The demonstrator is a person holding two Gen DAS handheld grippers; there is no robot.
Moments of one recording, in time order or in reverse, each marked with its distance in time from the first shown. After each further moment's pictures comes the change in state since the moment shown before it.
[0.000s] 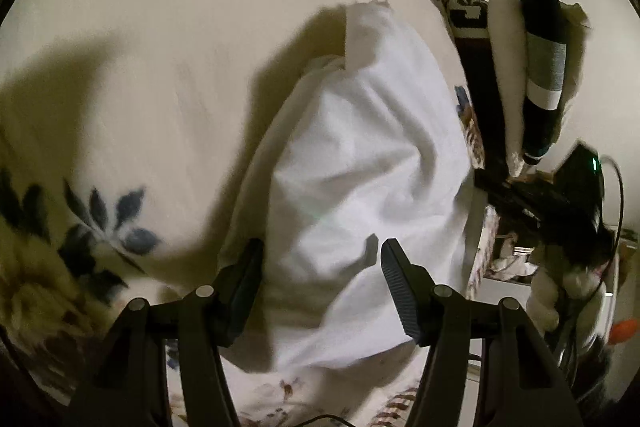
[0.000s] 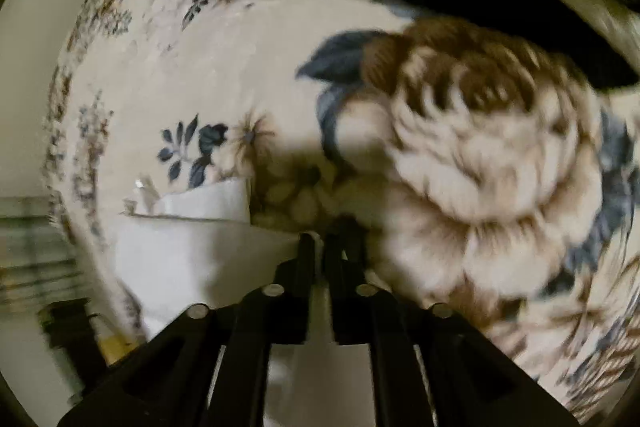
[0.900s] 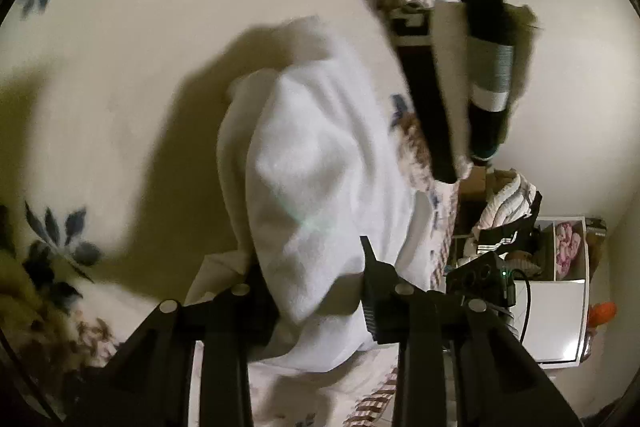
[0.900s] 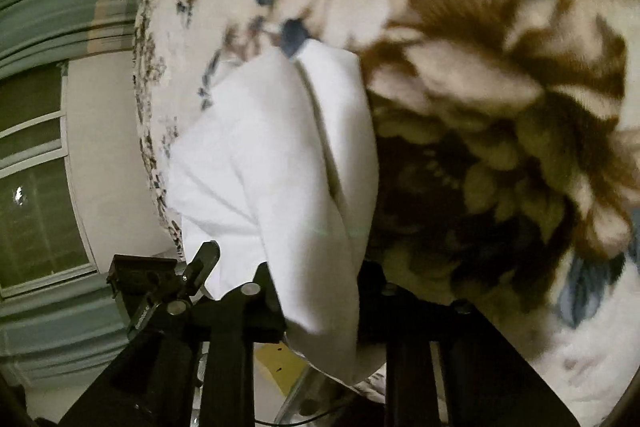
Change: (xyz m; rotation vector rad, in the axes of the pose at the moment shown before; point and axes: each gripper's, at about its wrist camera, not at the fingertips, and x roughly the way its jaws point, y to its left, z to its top) left arm -0.015 -0.038 0.003 0.056 -0.057 -0.147; right arm 0.039 -0.051 -0.140 0.365 0.009 0.514
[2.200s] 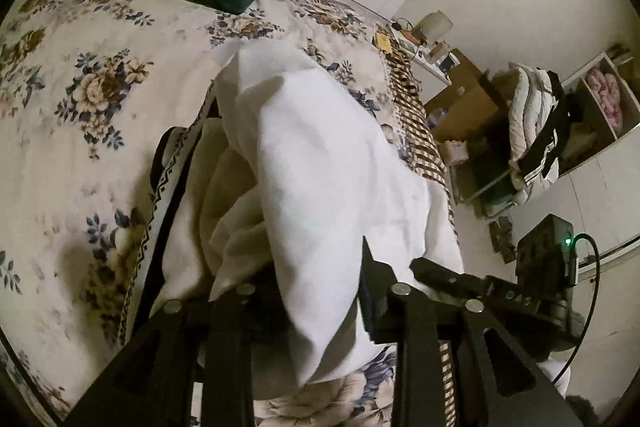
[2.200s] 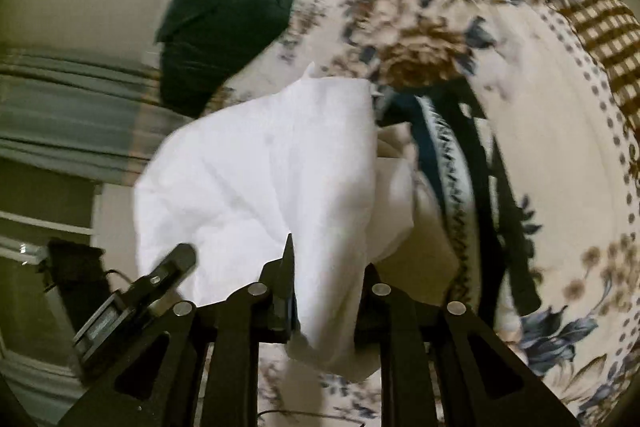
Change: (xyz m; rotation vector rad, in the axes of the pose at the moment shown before) left arm 0.158 -0.381 0.251 0.649 0.069 0.217; right arm -0.254 0.156 0.302 -0.016 -0.471 -0.003
